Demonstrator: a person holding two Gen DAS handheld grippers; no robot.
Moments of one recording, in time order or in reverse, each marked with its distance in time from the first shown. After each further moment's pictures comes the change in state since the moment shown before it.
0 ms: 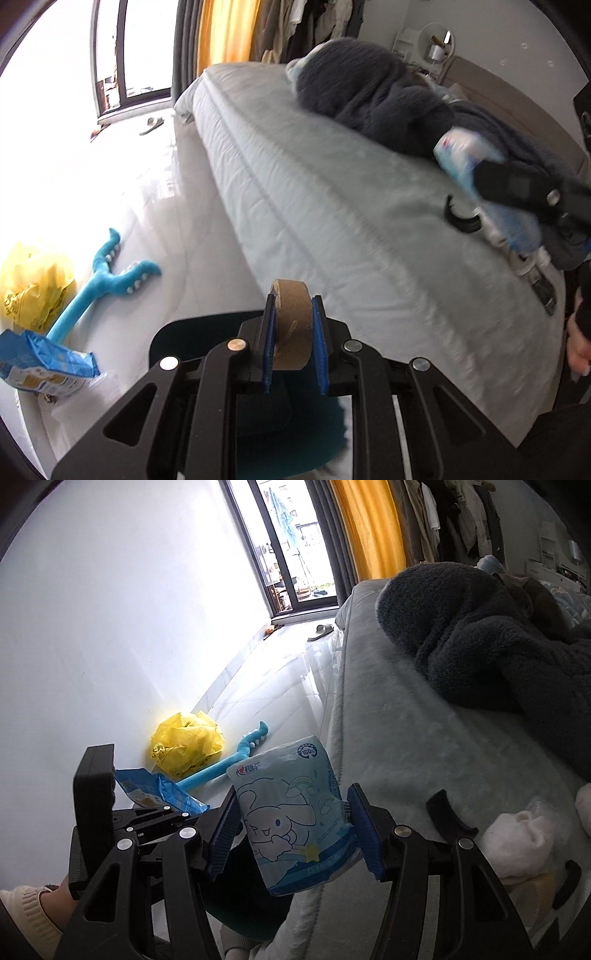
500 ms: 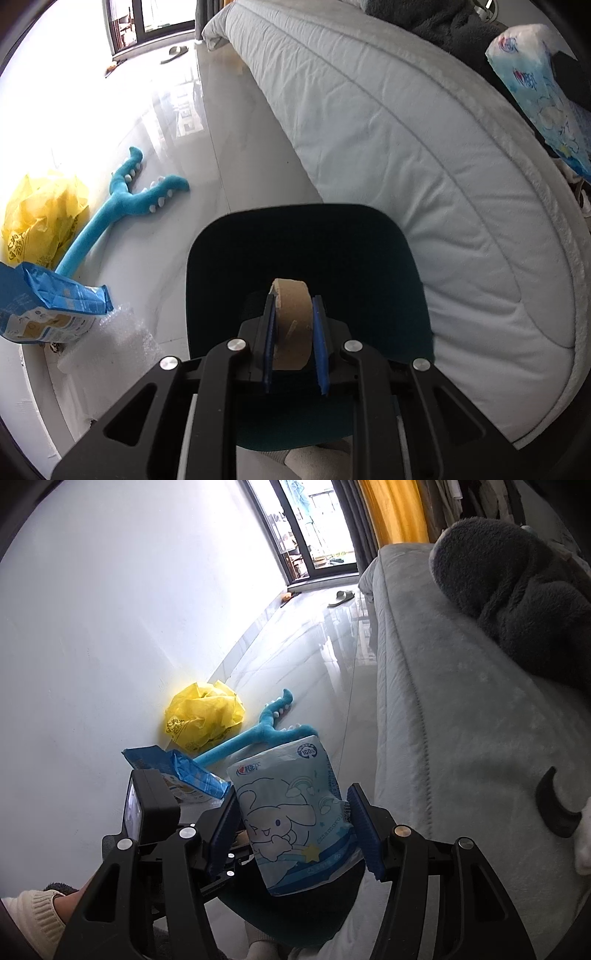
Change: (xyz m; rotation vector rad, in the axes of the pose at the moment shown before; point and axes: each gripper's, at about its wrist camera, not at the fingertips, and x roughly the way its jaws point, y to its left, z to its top) left arm 0.045 0.069 -0.067 -0.061 0.269 0.049; right arm 0.071 0.043 -0.014 0.010 0.138 0.064
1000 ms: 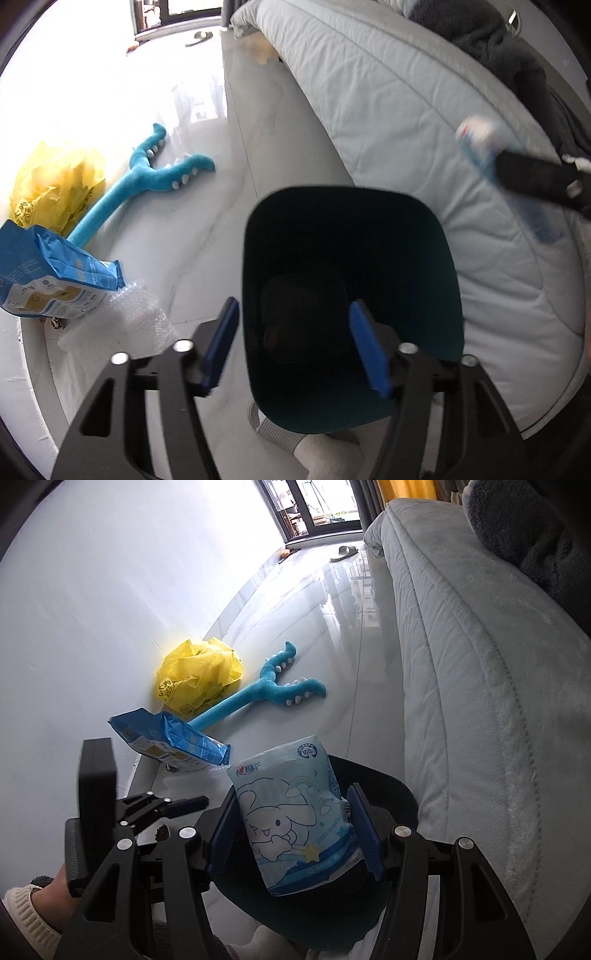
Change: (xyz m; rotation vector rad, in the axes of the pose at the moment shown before) left arm -0.013 0.045 -0.014 -0.088 -0.019 0.010; right arm 0.072 0.021 -0.015 0.020 0.160 -0.015
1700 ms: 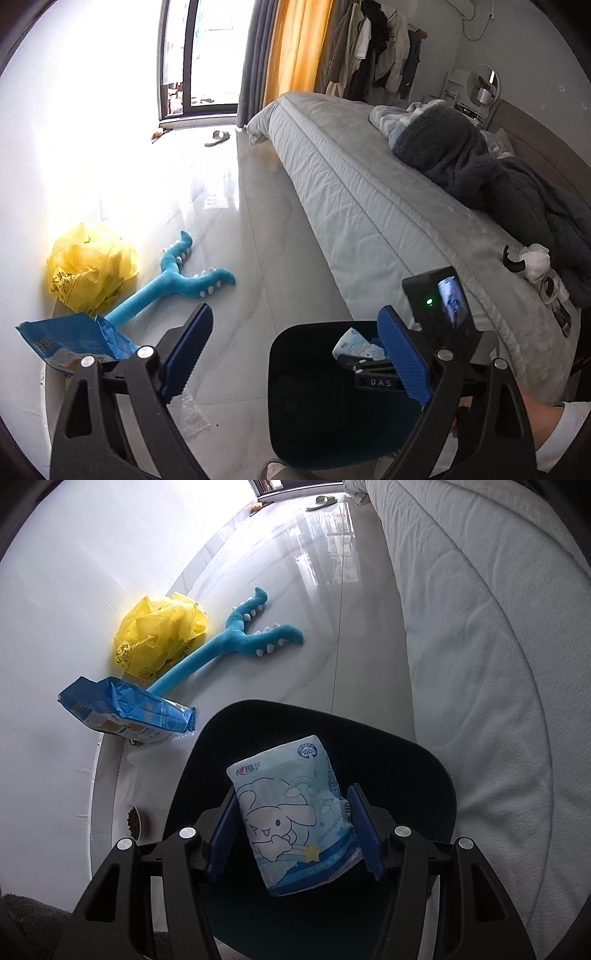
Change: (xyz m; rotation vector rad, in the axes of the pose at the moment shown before) left arm -0.121 -0.006 0.042 0.005 -0.393 0.029; right arm 0.096 -0.007 -0.015 0.049 0.185 -0.093
